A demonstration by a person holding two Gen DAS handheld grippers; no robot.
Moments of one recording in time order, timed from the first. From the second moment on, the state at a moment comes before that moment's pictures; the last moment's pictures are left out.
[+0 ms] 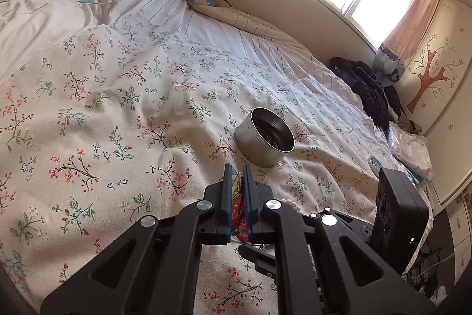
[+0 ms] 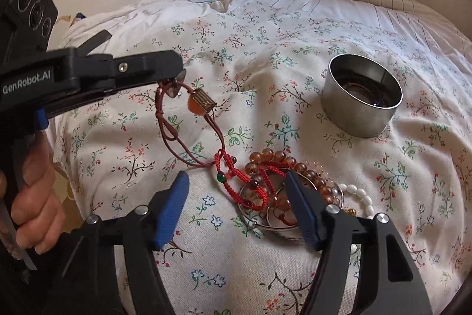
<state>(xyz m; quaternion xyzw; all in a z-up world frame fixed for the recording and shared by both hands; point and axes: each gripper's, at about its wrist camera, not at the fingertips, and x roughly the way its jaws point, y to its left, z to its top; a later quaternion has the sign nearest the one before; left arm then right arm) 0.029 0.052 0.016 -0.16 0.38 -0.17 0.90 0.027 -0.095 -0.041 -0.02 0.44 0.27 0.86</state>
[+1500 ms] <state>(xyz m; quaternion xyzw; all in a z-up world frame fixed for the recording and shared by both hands) 0.029 0.041 0.029 -0.16 0.36 -0.19 0.90 0.002 -0.184 -0.004 0.18 0.36 0.23 0.88</state>
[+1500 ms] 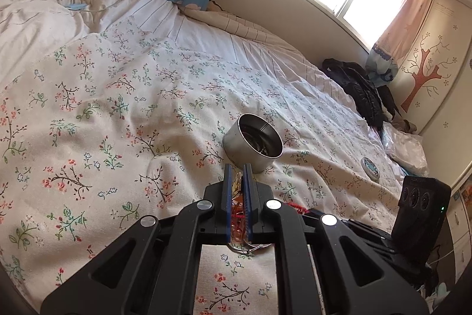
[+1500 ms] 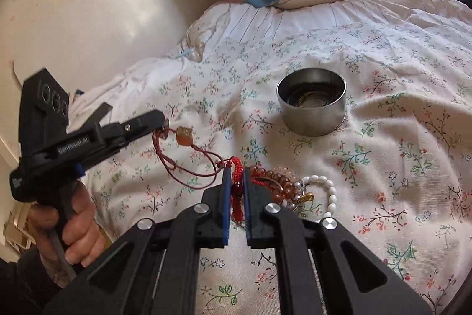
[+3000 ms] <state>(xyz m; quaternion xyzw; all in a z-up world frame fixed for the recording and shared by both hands) 0.086 -0.069 0.059 -0.08 0.31 -0.23 0.92 0.080 -0.231 0.023 0.22 0.27 0.17 0.92</state>
